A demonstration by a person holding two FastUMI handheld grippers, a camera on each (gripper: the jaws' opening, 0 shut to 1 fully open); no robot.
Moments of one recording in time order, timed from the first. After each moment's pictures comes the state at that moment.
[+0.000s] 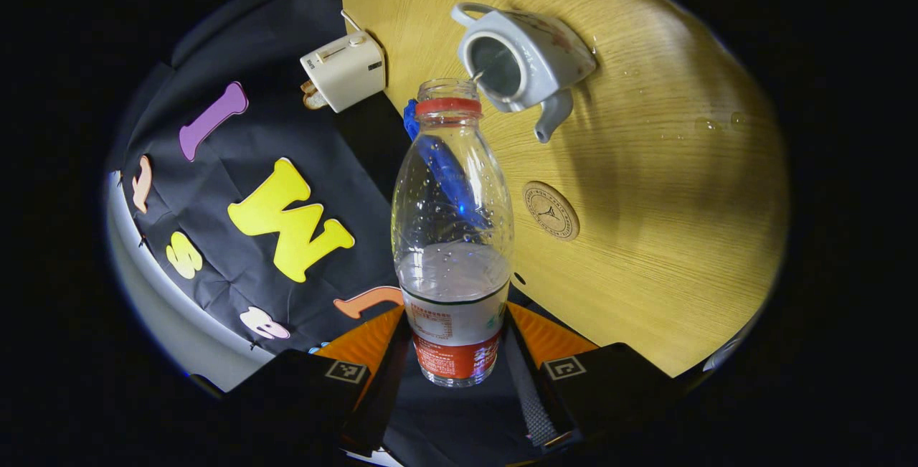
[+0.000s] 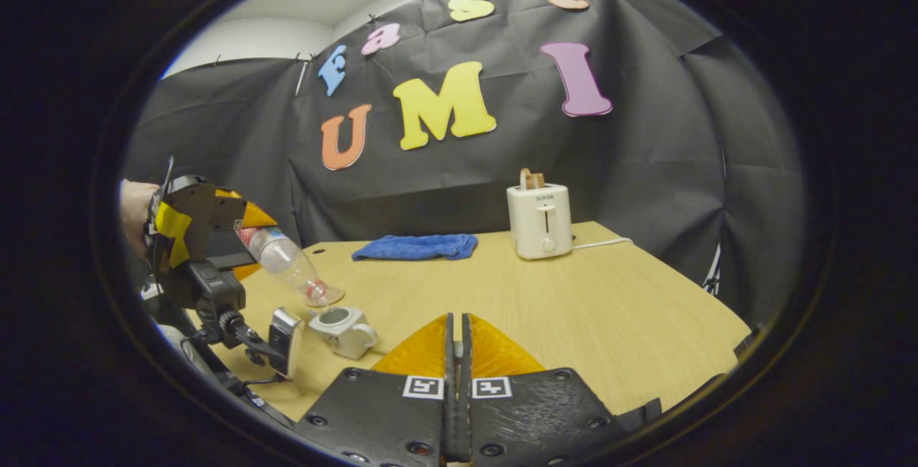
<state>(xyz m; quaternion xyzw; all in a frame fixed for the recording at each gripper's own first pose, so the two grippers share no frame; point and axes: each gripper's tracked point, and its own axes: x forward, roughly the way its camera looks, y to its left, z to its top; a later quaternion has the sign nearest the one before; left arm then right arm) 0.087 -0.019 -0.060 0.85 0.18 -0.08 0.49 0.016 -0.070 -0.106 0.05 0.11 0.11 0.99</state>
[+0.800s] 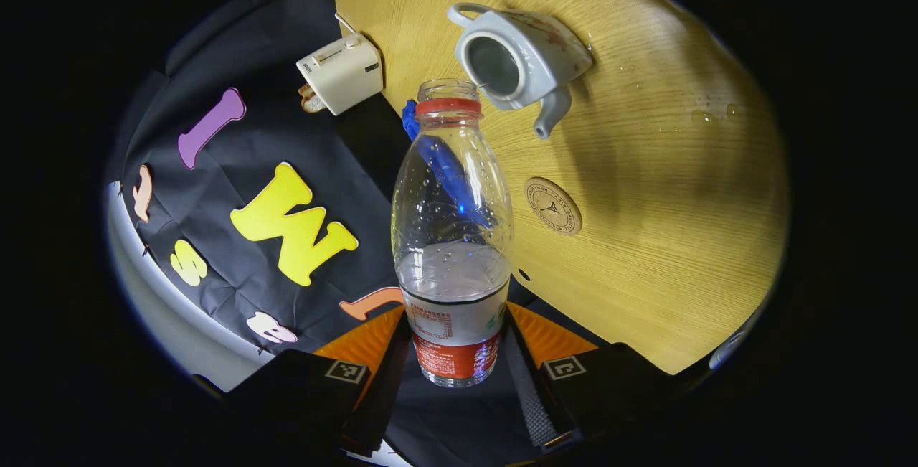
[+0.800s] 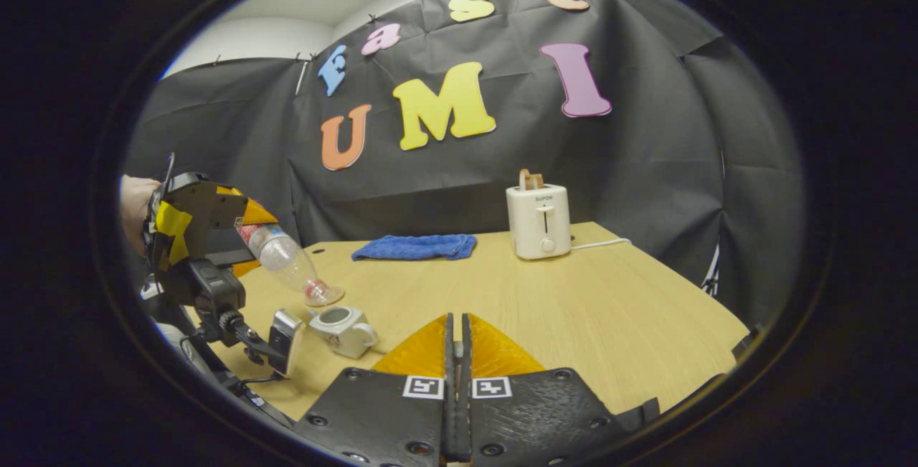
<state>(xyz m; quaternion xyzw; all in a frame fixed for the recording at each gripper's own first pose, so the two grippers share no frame) 0.088 -0.019 -0.060 0.86 0.18 -0.08 0.48 0.013 -0.072 -0.103 0.05 0.11 0.11 0.99</state>
